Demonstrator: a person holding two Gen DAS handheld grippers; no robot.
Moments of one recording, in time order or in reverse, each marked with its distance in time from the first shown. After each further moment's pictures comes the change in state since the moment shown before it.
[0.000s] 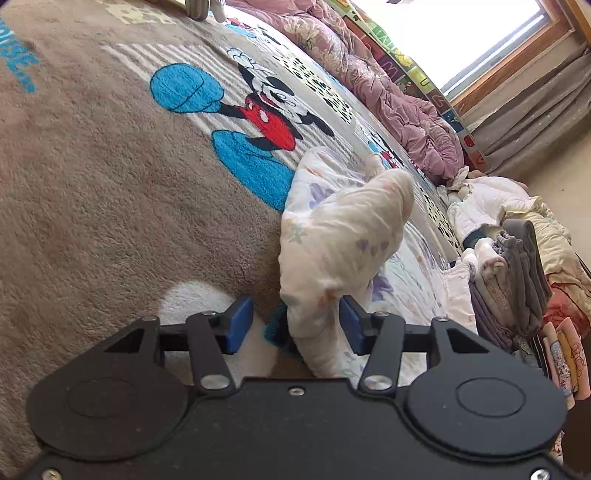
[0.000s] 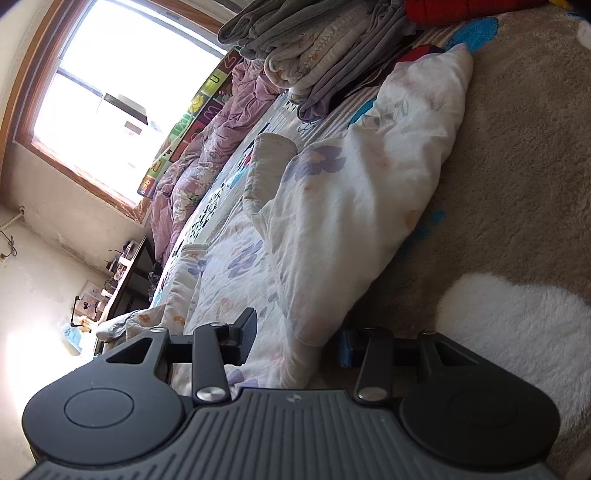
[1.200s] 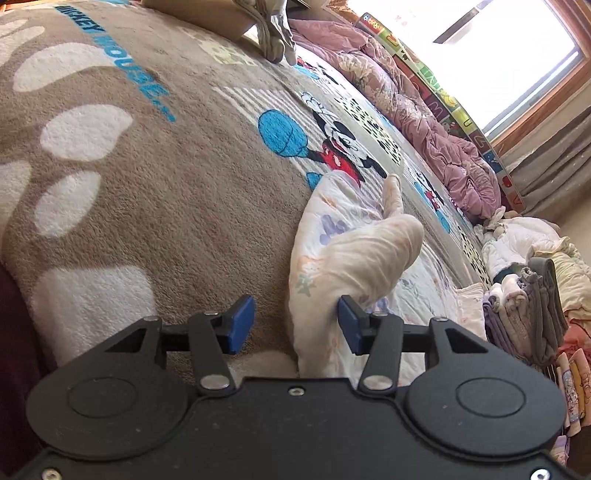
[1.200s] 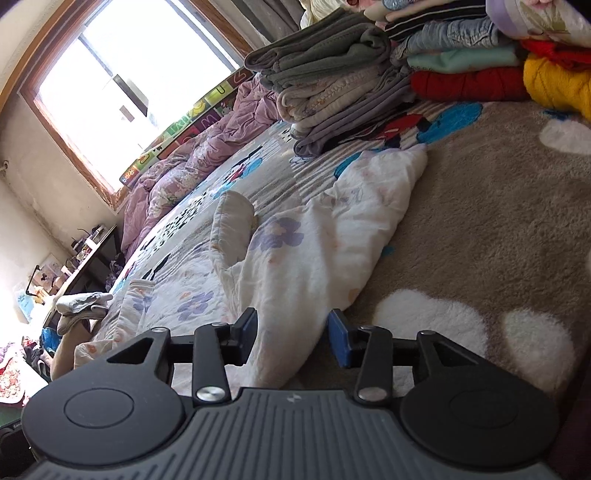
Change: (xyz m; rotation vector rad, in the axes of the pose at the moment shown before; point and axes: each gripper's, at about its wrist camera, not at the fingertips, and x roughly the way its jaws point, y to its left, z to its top) left arm -0.099 0.038 -0.009 -0.110 -0.106 0.142; right arm -0.079 0.026 -0.018 -0.205 -0.145 -0.158
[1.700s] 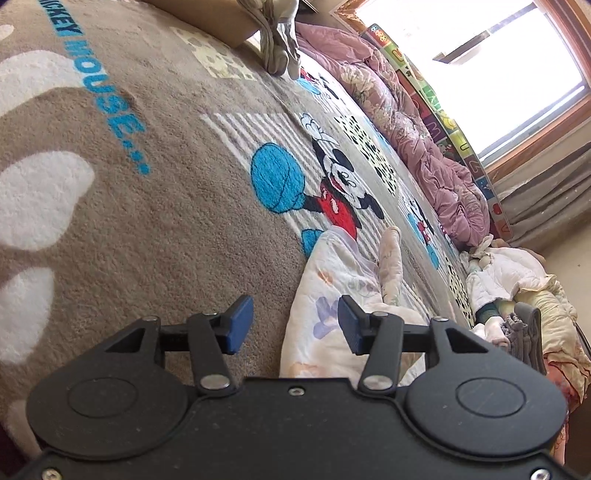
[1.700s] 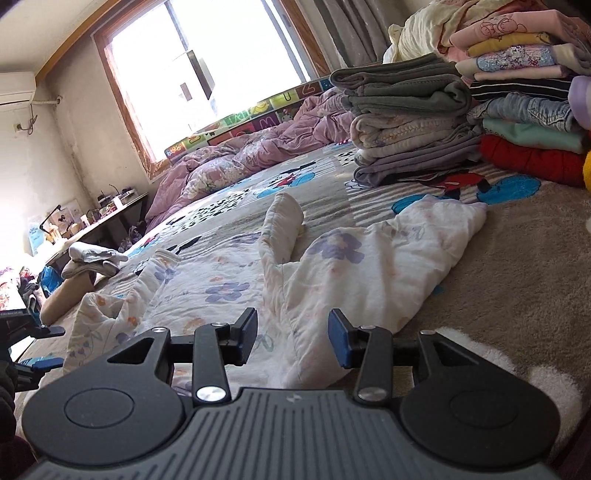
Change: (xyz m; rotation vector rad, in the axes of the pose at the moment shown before) left arm 0.056 0.006 0.070 -0.060 0.047 -0.076; right arm 0.014 0.036 -0.011 -0.293 0.004 0.081
